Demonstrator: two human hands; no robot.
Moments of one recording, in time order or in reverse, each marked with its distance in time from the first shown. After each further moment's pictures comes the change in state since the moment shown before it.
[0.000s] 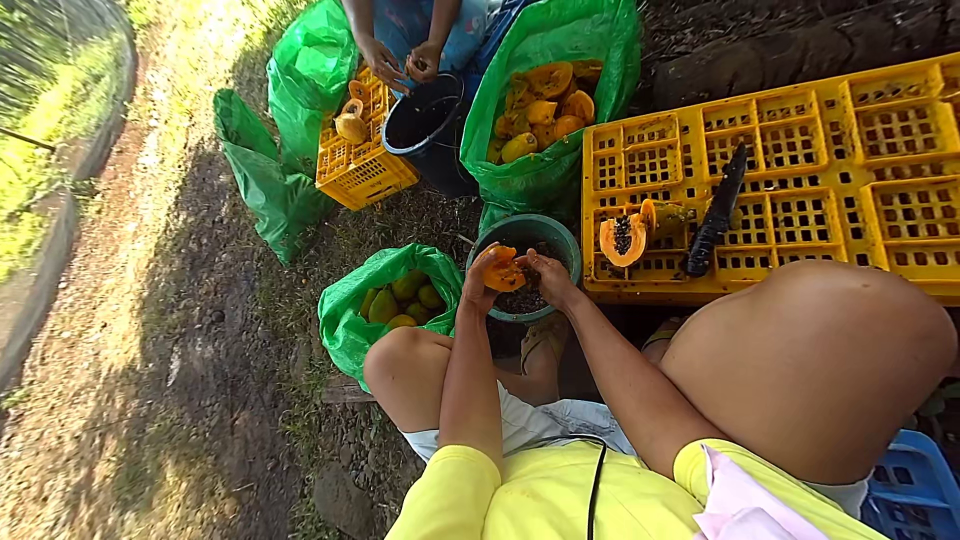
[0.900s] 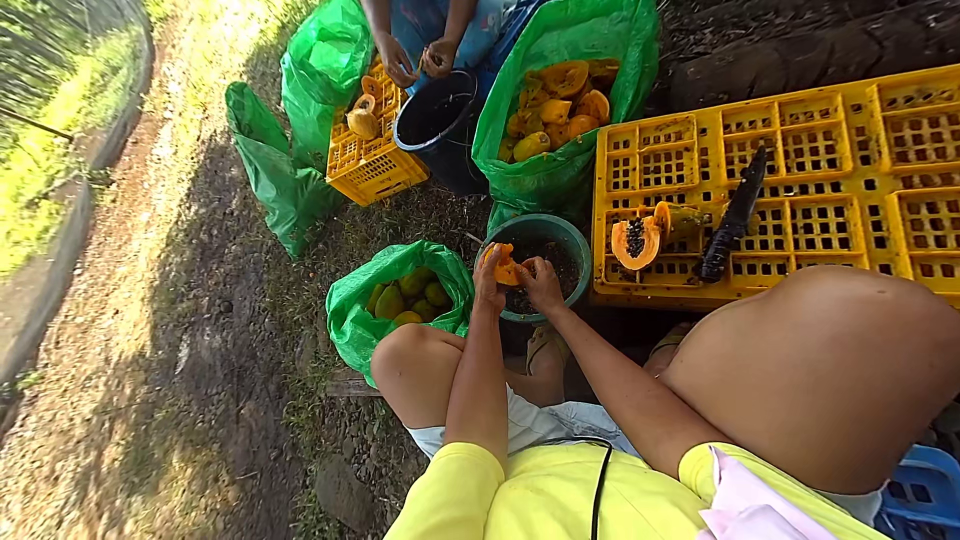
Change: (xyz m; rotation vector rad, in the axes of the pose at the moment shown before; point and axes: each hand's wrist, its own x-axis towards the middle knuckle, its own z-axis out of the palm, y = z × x) left_hand 0.015 -0.018 0.000 -0.047 0.221 0.102; right_hand -0.009 0.003 0.034 -0.561 0.146 -0.097
